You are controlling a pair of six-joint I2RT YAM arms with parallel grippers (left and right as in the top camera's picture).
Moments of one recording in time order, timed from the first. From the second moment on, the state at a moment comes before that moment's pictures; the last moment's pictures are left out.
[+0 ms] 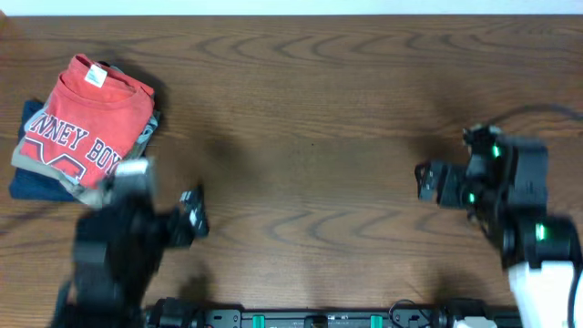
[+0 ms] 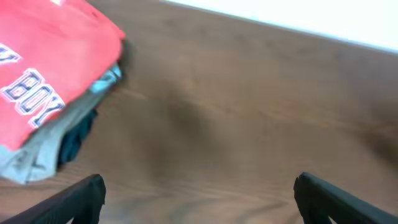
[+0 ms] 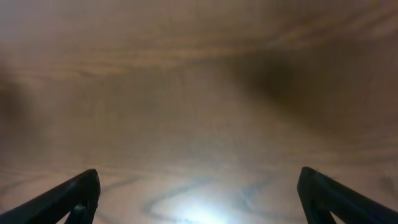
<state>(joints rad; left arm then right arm) -0.13 0.52 0.96 -0.99 -0.01 -0.28 0.01 0.88 0.87 -0.85 -0.16 0.20</state>
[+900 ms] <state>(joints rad) -0.13 0.15 0.91 -1.28 -0.04 -0.28 0.01 0.63 0.74 -1.08 -0.16 0.20</state>
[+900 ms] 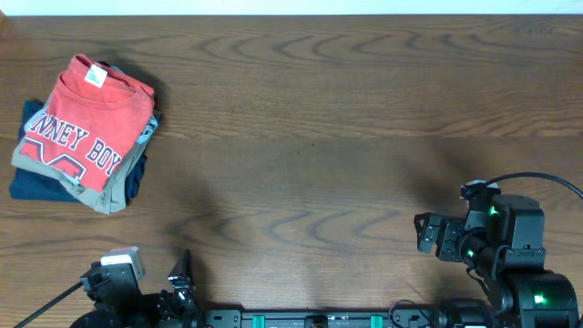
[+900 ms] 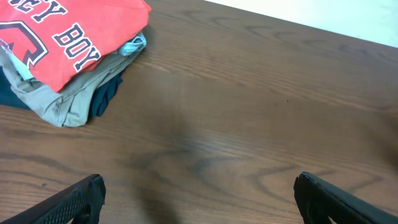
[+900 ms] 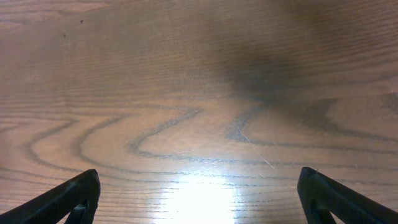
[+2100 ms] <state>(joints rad) -0.13 0.15 0.91 -1.29 -0.04 -0.28 0.05 0.01 0.12 -0.04 -0.12 0.00</state>
